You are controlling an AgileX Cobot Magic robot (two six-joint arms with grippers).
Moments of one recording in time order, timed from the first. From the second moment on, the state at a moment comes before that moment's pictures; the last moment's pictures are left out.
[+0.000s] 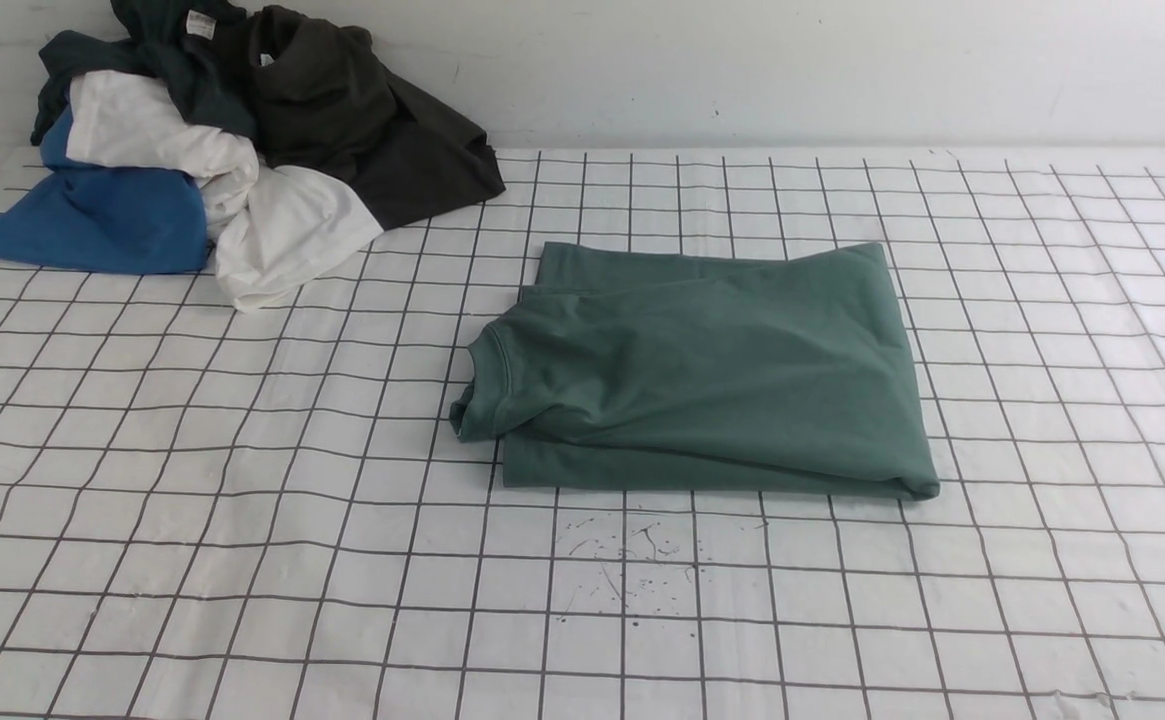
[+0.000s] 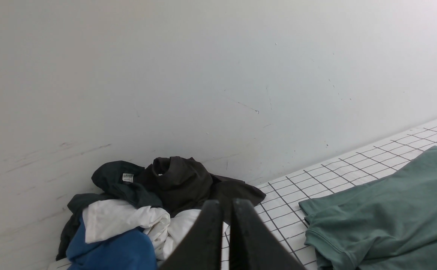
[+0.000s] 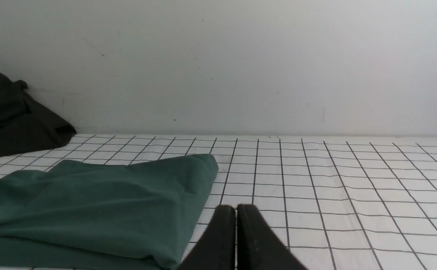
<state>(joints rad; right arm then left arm) 0.02 -0.01 0.03 -0.23 0.12 0.26 -0.19 -0.02 -0.21 -0.32 0.16 0.53</state>
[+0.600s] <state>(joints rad) -0.02 -0.01 0.03 0.02 0.35 0.01 -0.19 -0.02 -0.21 -0.32 0.16 0.53</state>
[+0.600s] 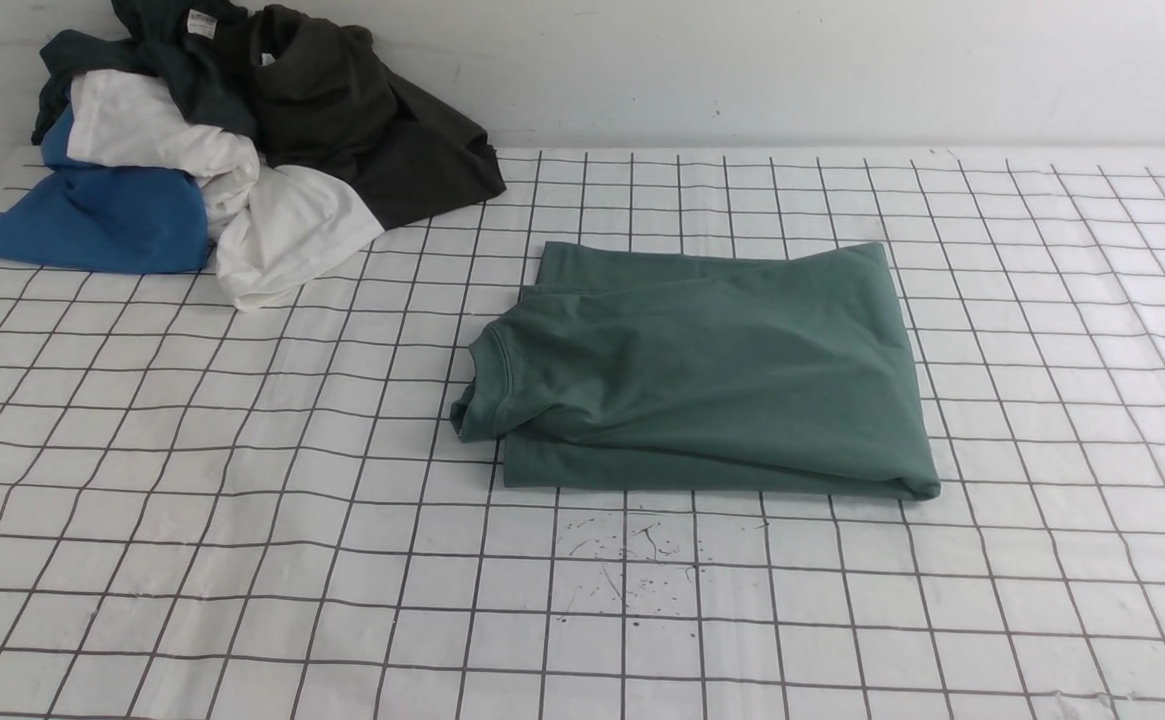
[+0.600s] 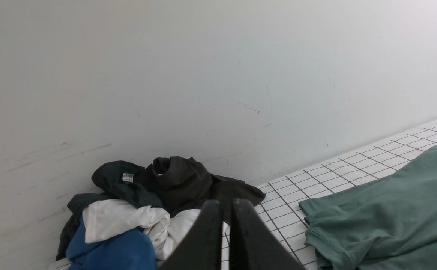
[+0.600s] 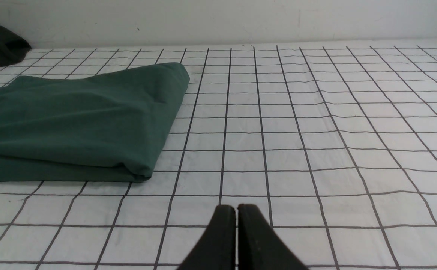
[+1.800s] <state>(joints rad) -0.02 -0.01 0.03 0.02 0.35 0.00 -0.14 -0.02 0.03 0.03 0.32 0.01</state>
